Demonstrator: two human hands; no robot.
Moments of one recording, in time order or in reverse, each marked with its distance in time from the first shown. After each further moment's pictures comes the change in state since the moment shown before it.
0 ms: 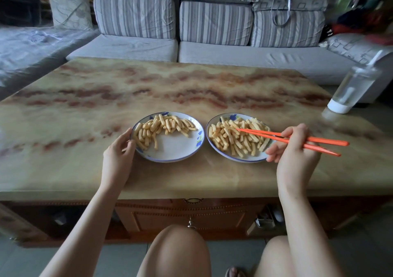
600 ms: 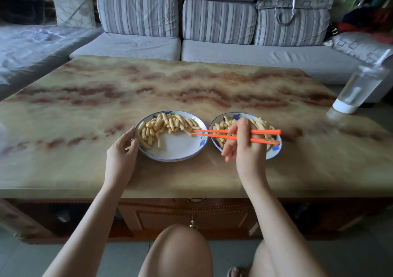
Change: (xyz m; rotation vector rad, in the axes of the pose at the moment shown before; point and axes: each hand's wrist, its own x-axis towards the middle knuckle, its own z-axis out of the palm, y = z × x) left_hand 0.001 -0.001 0.000 -0.002 -0.007 0.002; right_hand -0.033 0.009 0.054 0.020 -0.429 0.030
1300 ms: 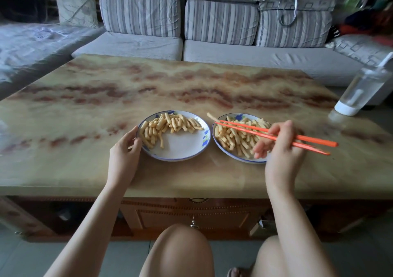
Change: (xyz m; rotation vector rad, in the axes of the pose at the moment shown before) left_hand 0.000 -0.001 0.000 -0.006 -0.003 0.001; right_hand 0.005 -0.011 -0.031 0.105 0.290 -0.016
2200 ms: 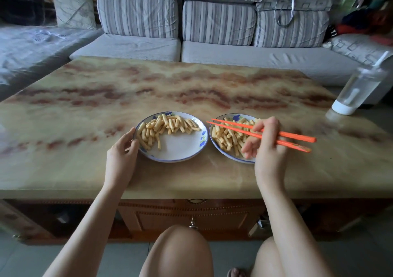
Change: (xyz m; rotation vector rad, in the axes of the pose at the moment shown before) left_hand -0.001 0.002 0.000 -0.001 0.009 -0.004; right_hand 0.000 0.006 0.007 -0.030 -0.123 -0.025
